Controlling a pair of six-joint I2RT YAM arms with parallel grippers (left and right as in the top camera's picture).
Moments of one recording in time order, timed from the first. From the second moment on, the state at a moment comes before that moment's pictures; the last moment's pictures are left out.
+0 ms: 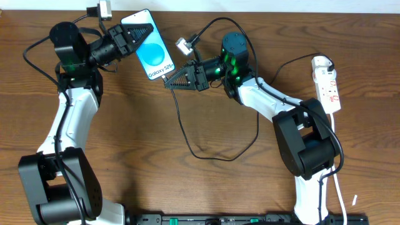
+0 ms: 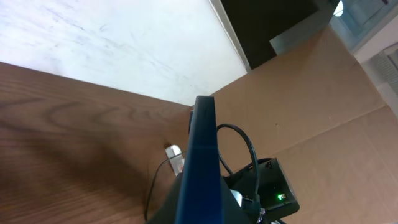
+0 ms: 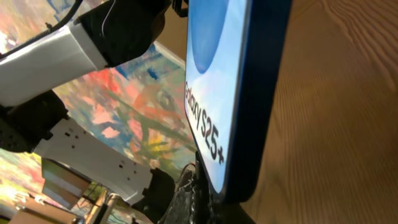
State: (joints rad) left arm 0.14 1.68 1.17 0.48 1.13 -0.95; right arm 0.48 2.14 1.42 0.76 -1.45 0.92
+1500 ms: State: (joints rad) left arm 0.14 1.68 1.17 0.48 0.99 -0.97; right arm 0.50 2.14 1.42 0.81 -1.26 1.04
